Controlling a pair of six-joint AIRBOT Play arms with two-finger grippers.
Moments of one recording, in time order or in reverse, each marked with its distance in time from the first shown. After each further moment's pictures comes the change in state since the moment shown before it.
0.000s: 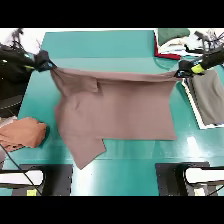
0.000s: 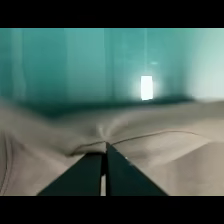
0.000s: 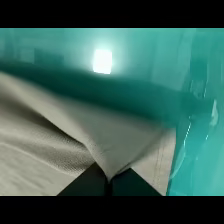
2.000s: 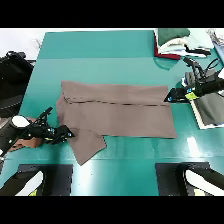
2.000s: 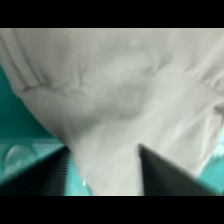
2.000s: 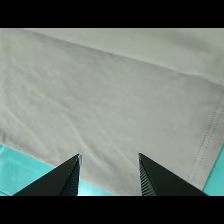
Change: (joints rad) left arm -0.047 0.603 -1.192 0.002 0.107 -0.042; right arm 0.083 0.427 -0.527 0.032 -0.027 -0.027
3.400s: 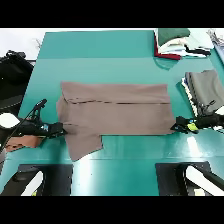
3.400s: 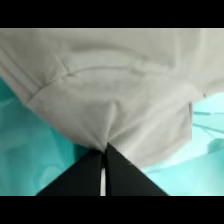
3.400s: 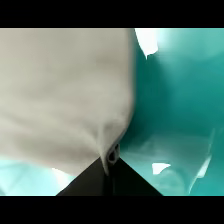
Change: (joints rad) left arm -0.001 0.189 0.109 0.067 -0.159 0.024; right arm -0.357 0.079 -0.533 0.070 -0.097 -0.156
